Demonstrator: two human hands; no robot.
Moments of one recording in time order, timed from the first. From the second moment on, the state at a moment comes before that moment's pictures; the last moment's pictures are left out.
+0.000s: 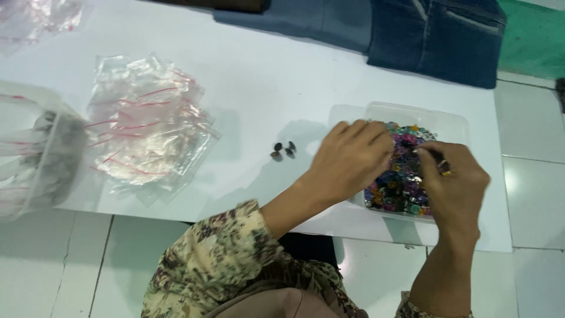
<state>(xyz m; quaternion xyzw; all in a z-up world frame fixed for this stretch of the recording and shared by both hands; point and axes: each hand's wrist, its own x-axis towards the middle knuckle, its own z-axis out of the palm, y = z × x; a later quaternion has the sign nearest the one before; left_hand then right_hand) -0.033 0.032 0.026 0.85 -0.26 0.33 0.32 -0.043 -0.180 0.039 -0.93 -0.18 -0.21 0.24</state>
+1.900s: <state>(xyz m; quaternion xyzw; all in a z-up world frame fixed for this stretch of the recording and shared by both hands) 0.006 -0.073 -0.024 0.92 -0.29 0.25 0.12 -0.043 -0.222 0.009 -0.99 -0.10 -0.12 -0.07</state>
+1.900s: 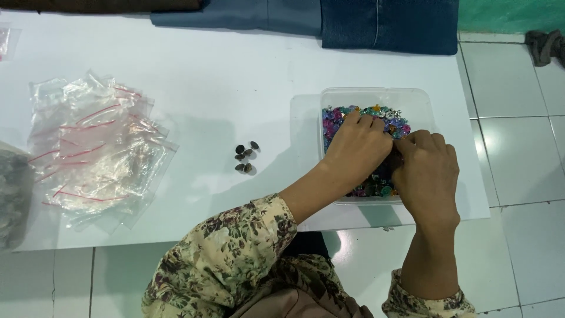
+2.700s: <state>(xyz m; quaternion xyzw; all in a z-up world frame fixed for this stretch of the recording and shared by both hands) -0.077 0.065 0.000 0.84 -0.22 0.25 0.43 -0.101 -0.137 0.045 -0.87 -0.22 -0.30 0.31</state>
